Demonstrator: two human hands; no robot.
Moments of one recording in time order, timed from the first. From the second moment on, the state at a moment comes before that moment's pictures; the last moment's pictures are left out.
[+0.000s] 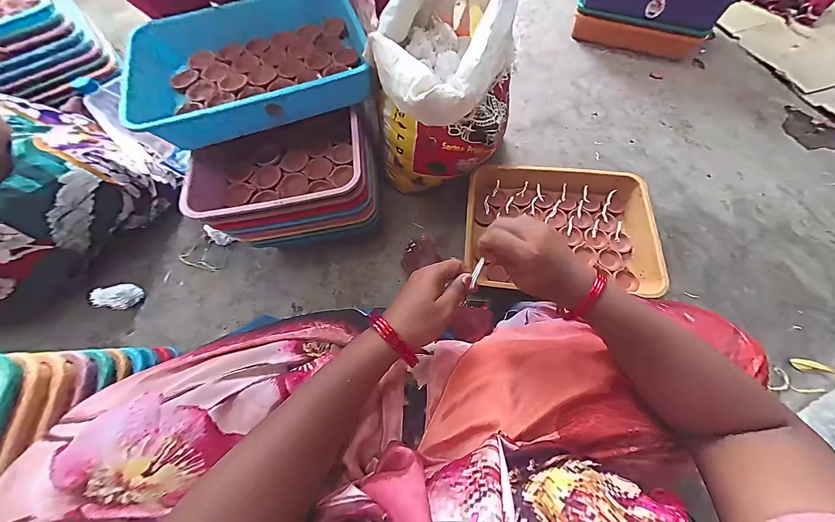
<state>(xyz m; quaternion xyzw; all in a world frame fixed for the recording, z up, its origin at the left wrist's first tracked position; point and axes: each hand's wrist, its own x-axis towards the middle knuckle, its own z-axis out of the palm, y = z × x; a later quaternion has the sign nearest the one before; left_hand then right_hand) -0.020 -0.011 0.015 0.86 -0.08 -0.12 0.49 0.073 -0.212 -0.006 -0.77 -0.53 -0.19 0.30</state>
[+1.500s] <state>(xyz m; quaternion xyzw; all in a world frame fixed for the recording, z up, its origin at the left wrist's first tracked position) -0.024 -0.013 0.013 0.71 0.01 -0.07 0.71 0.151 -0.261 -0.033 -0.84 -0.26 0.04 0.47</state>
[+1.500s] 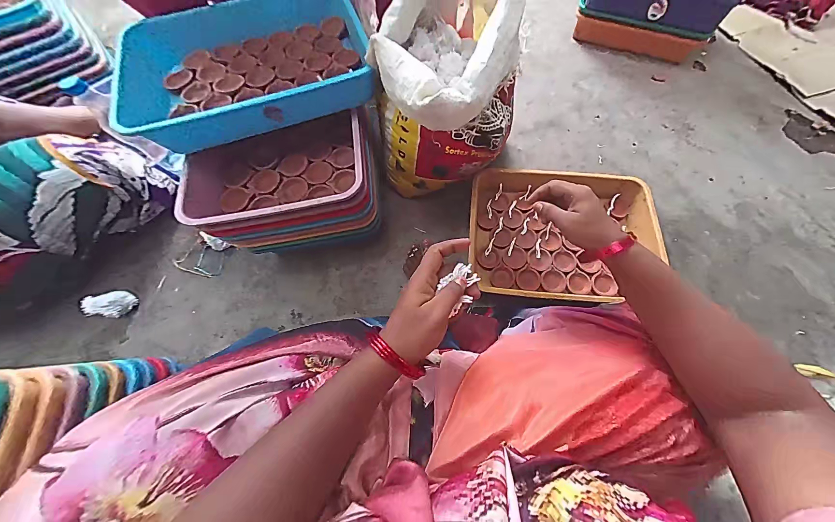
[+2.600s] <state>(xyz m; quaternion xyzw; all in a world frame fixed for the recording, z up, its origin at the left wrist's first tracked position) -0.028 -0.025 0.004 0.81 -0.10 0.05 0.57 0.045 -0.204 -0.008 -0.74 -0.46 -0.09 0.48</state>
